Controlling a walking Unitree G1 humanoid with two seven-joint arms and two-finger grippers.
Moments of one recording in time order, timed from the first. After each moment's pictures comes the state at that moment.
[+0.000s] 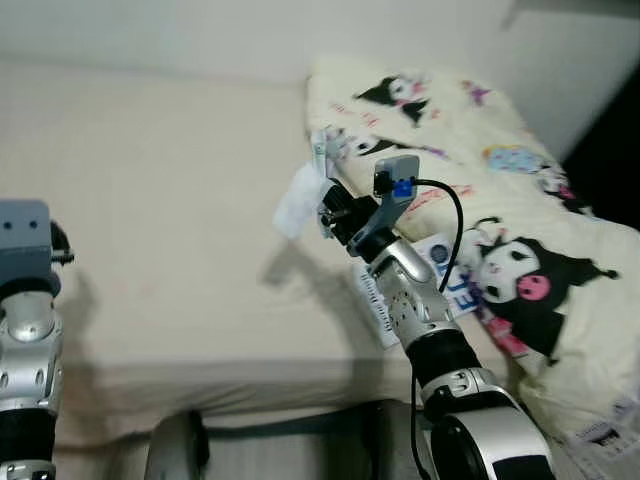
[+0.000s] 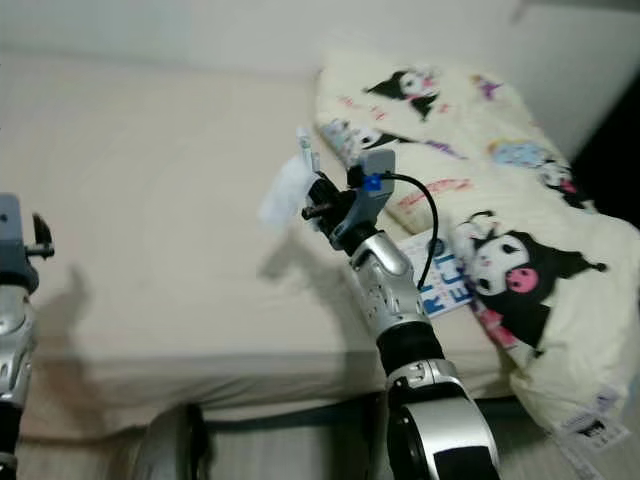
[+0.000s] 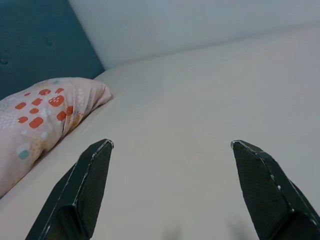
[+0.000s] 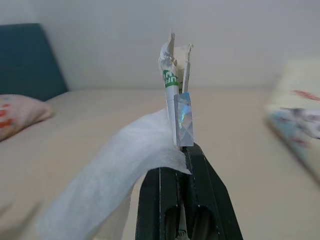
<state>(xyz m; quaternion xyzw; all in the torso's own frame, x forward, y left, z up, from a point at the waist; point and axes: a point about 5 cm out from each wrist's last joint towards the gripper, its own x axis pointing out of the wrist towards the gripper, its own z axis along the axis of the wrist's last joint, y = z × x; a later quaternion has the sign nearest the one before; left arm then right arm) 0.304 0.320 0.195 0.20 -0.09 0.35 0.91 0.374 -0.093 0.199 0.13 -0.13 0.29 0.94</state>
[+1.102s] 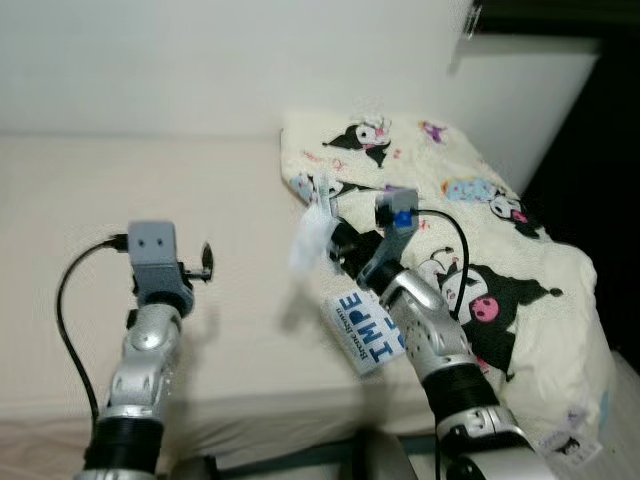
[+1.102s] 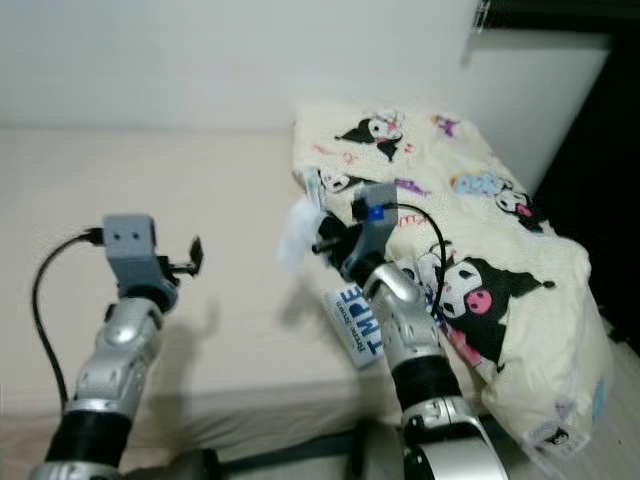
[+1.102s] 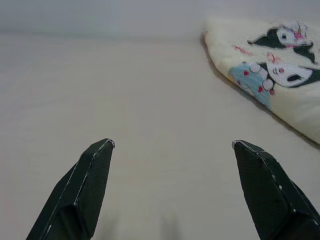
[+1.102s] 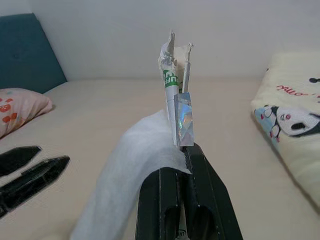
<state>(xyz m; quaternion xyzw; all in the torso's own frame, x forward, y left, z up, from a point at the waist) 0.328 0.191 0.135 -0.01 -0.02 0.08 1.00 0.360 -0.096 0.167 0.11 -0.06 0.30 0.95</state>
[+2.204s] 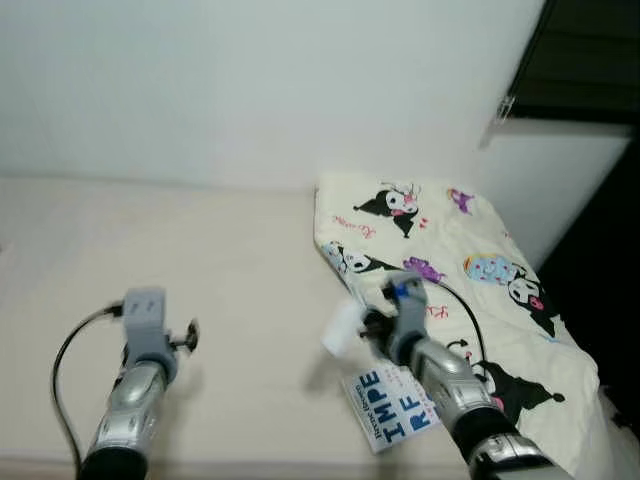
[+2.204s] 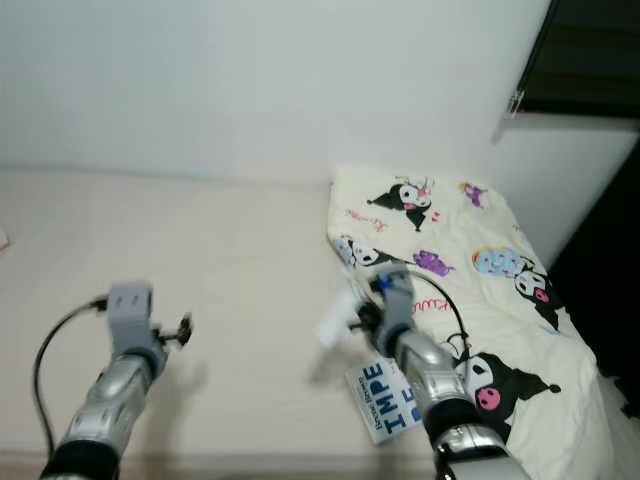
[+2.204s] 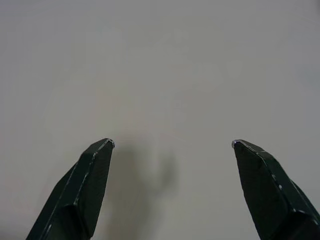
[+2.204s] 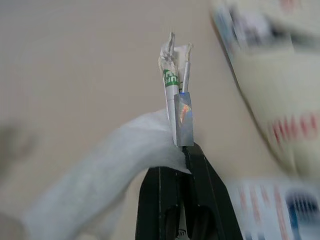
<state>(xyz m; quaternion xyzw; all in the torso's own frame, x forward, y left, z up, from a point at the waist) 0.277 0.247 0.015 -0.01 0.21 0.14 0.97 0.312 -0.171 0.023 0.03 0.23 0.16 0.96</state>
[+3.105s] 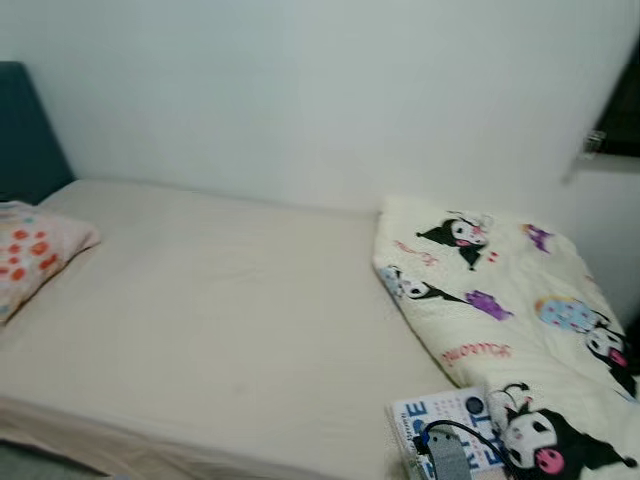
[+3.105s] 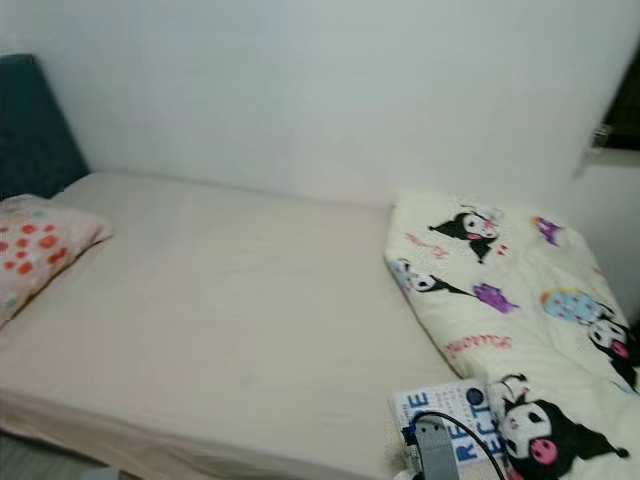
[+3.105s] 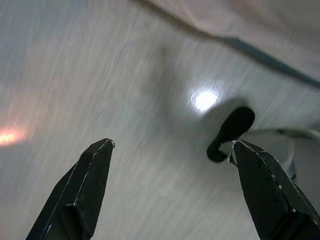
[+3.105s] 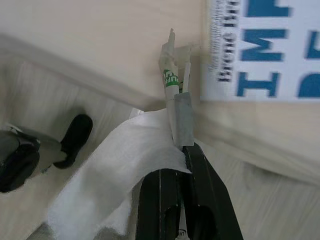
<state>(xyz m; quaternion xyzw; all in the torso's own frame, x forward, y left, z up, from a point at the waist) 0.139 0.251 -0.089 0.04 0.50 0.17 0.85 0.182 -0.207 -0.081 -0.04 0.49 0.07 0.87</state>
